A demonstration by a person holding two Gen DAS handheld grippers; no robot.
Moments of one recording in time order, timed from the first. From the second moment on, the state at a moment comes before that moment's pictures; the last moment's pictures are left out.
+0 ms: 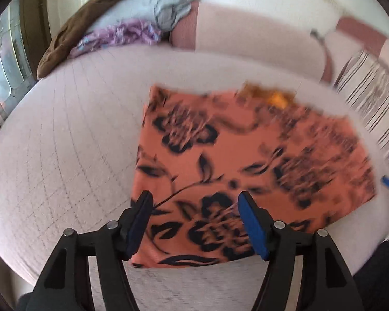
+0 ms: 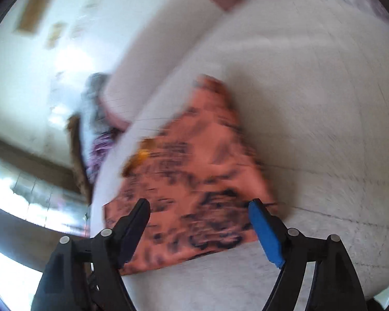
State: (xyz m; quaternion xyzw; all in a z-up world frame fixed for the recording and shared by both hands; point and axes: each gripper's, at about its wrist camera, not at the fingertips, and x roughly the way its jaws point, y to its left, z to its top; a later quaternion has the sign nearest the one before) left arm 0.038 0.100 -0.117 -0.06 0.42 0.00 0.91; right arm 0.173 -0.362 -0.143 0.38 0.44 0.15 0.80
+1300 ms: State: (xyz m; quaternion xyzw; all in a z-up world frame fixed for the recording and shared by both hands) left arm 0.060 0.093 -0.155 -0.05 0.44 0.01 0.90; right arm 0.343 -0.364 -0.162 0.43 0.47 0.21 0.74
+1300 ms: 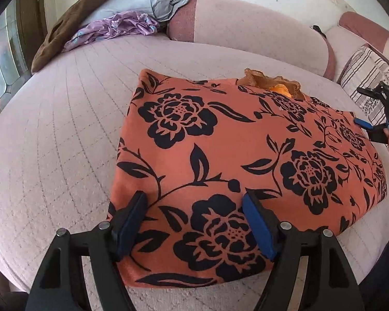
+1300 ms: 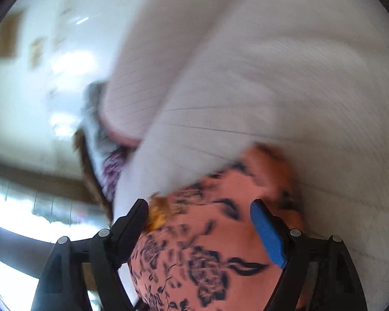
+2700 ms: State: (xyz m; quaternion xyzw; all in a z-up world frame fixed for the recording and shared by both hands) left arm 0.033 0.124 -0.139 -0.09 0.49 0.09 0.86; right arm 0.187 -0.264 -0.135 0.31 0.50 0.22 0.78
